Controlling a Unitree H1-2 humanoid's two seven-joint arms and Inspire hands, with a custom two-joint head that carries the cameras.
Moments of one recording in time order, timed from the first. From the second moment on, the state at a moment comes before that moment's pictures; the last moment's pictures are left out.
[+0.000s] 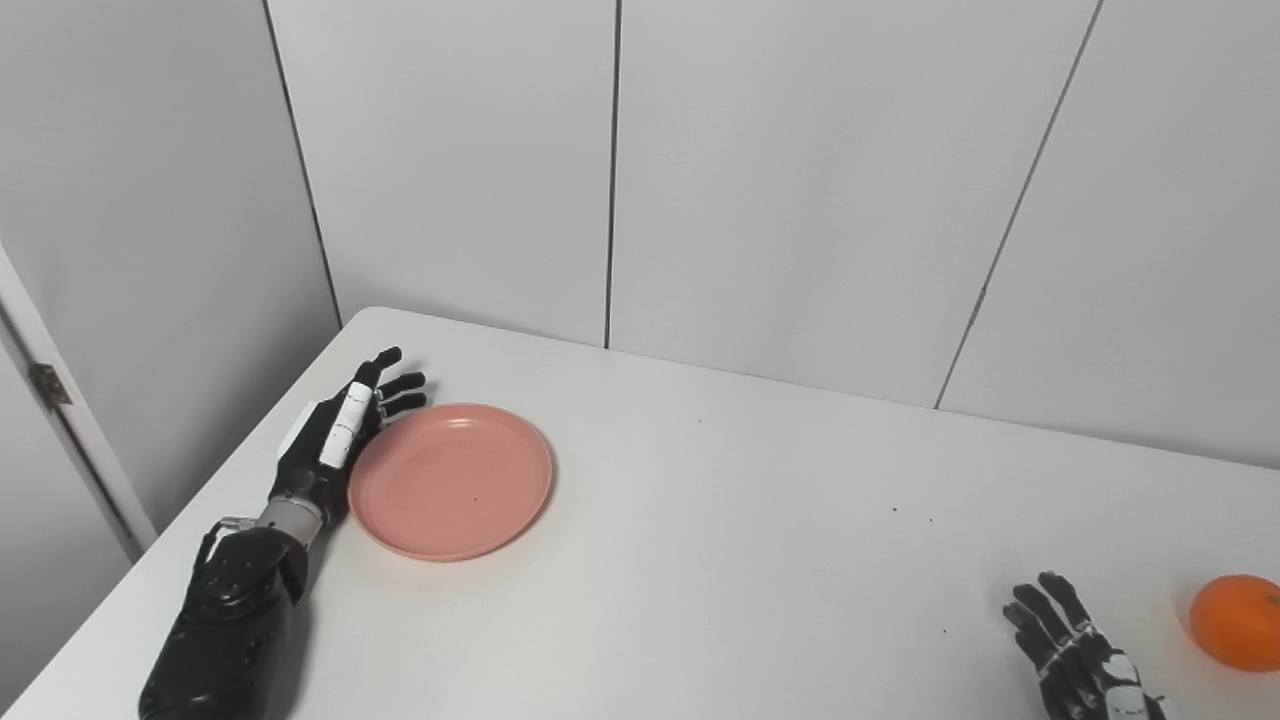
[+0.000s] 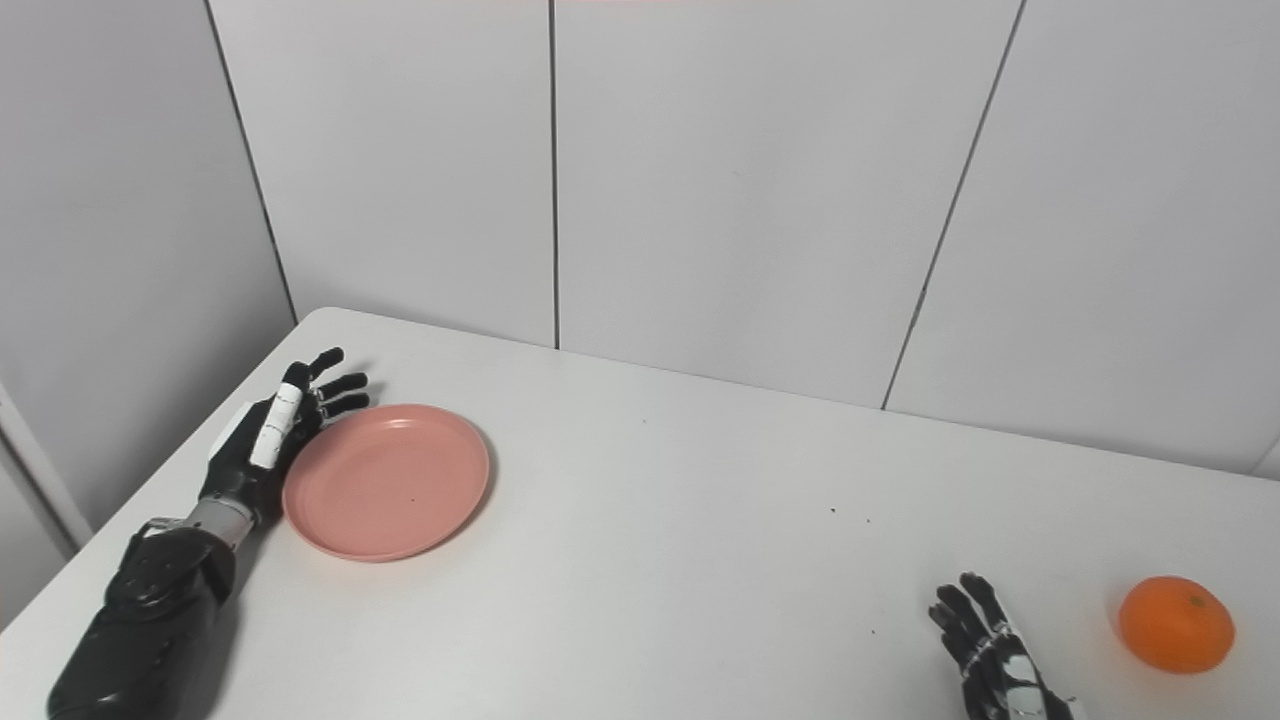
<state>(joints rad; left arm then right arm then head) -0.39 0.40 0.22 0.56 -0.27 -0.16 -0.25 0.06 -0.14 -0.07 -0.05 0.29 -0.08 0.27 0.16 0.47</state>
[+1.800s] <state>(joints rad) -0.29 0.22 0.11 0.15 -0.26 0.18 -0.23 0.09 -0.13 -0.04 -0.09 0.28 -0.05 0.25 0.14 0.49</state>
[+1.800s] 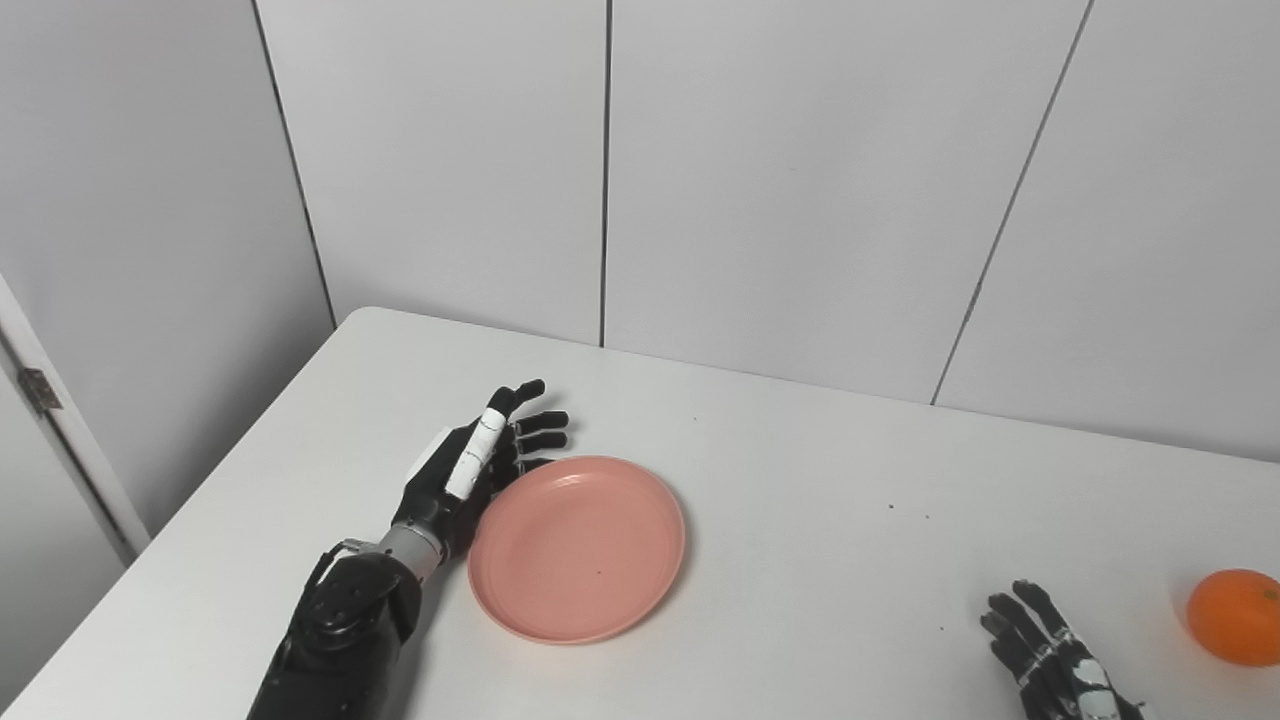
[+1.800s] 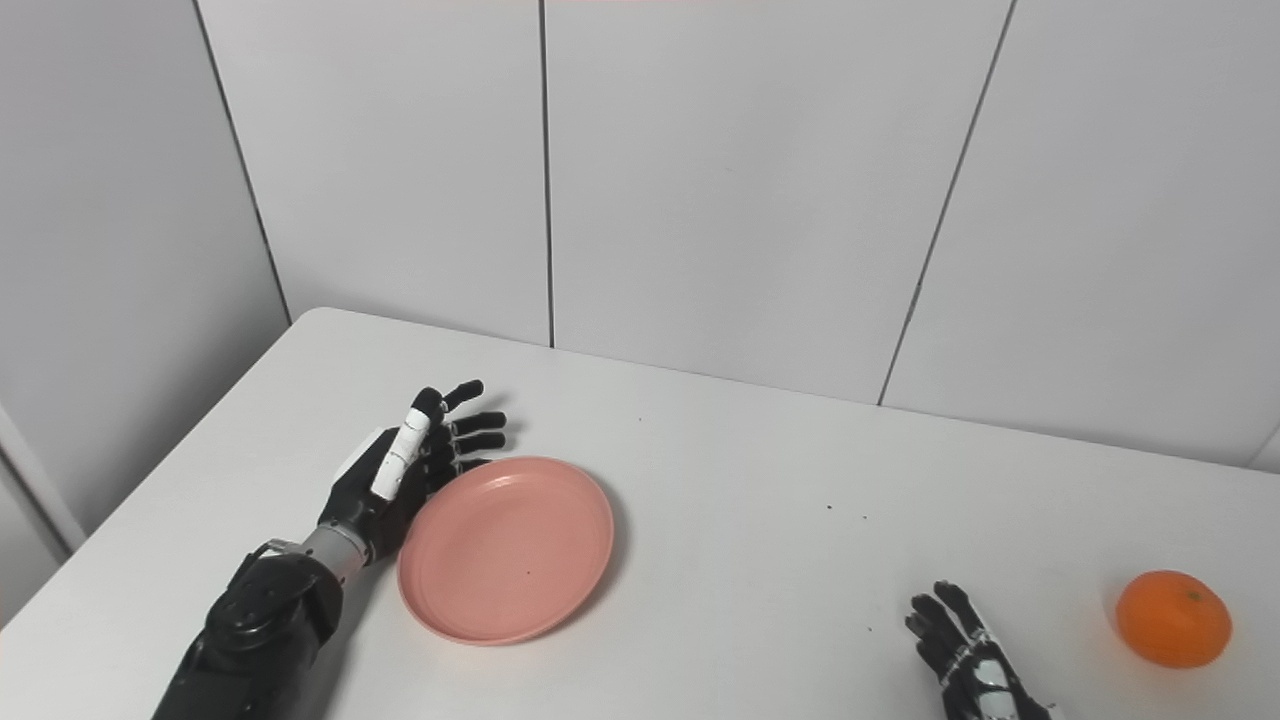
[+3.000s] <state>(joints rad) -0.19 0.11 0.05 -0.13 -0.25 0.37 -0.16 0.11 -0.11 -0.03 -0.11 0.27 -0.05 0.25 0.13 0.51</state>
